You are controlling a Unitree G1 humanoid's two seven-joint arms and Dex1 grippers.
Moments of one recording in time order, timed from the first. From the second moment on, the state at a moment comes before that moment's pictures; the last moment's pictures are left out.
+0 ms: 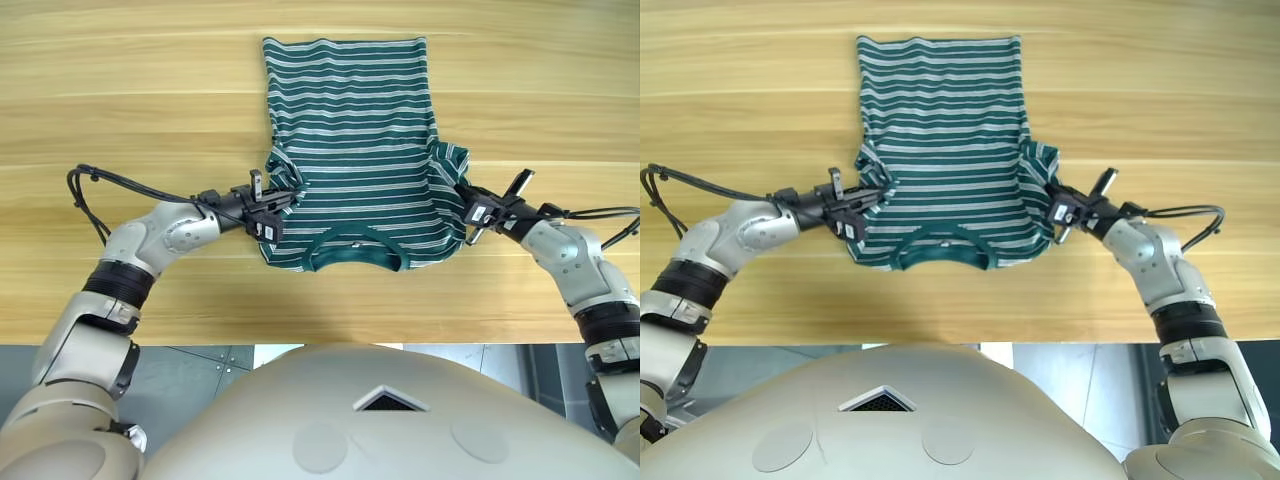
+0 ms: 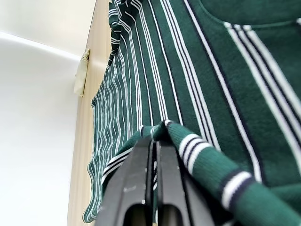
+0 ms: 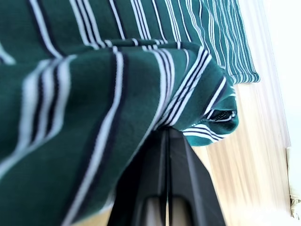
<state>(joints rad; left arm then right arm) -0.23 0.67 -0.47 0.43 0.66 -0.80 -0.31 -0.01 -0.76 0.25 0.38 -0.38 -0.46 0.38</state>
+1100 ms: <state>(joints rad) -0.23 0.57 -0.49 0.43 0.55 -0.64 -0.38 0.04 -0.76 0.24 0.29 -0.39 -0.43 0.39</state>
